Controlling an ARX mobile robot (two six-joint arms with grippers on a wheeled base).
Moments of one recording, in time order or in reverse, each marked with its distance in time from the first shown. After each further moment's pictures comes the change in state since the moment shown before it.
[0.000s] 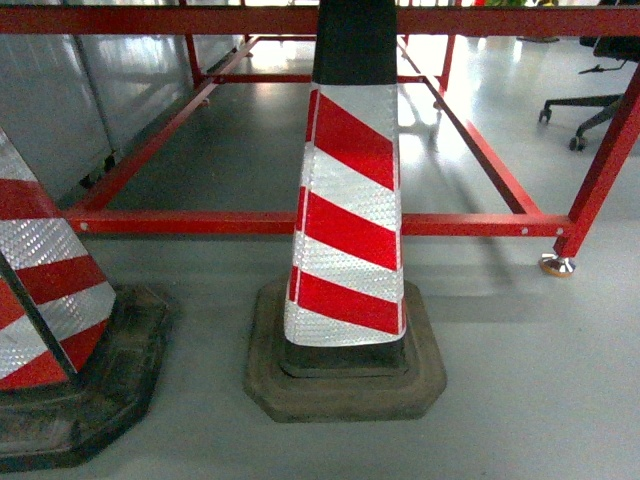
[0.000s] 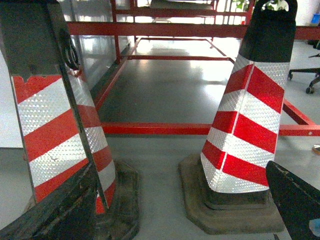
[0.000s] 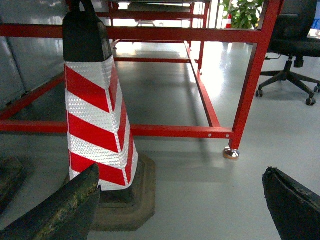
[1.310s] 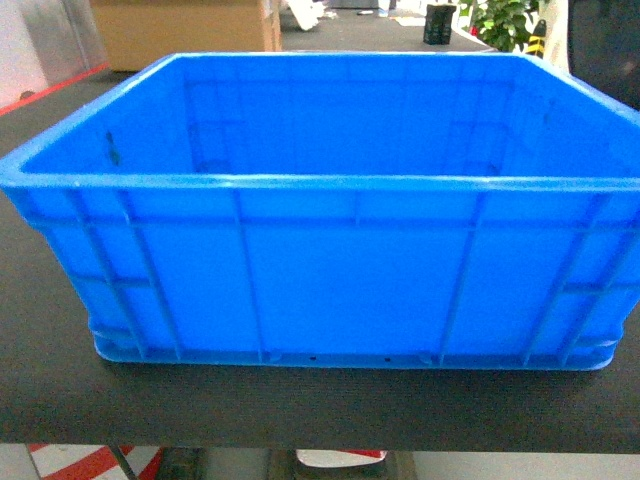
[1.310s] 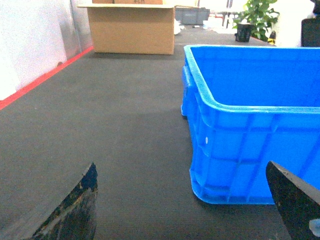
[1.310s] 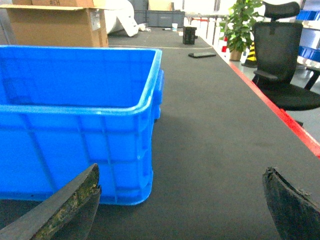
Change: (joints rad) left arm 0.000 0.000 0.000 0.000 0.001 0.001; right arm 0.000 0.000 0.000 0.000 0.000 -0.002
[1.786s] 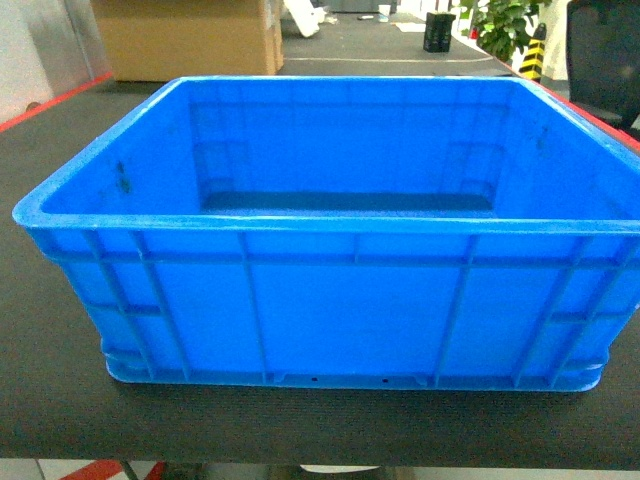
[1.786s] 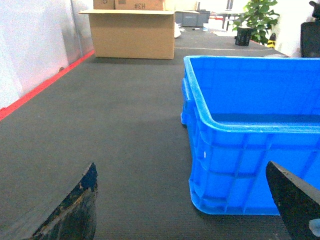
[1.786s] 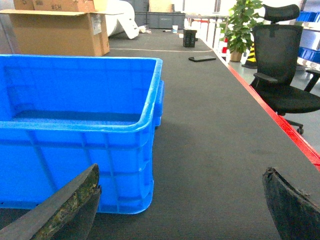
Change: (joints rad) left arm 0.000 0.000 0.000 0.001 -0.001 0.000; right arm 0.000 0.000 0.000 0.000 0.000 -0.001
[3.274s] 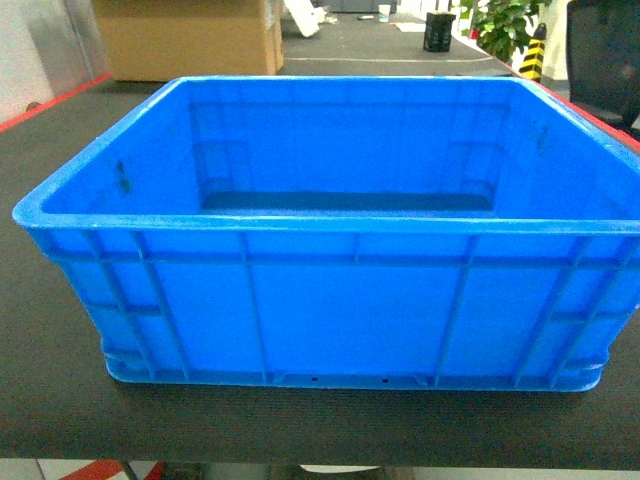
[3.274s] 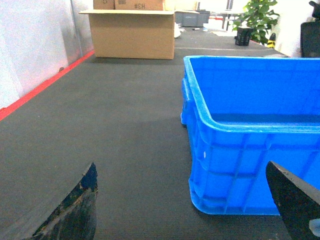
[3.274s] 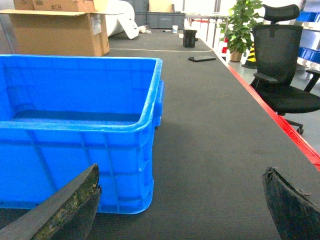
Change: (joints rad) left arm 0.000 0.000 0.000 0.000 0.000 0.000; right arm 0.000 0.000 0.000 0.000 0.000 0.000
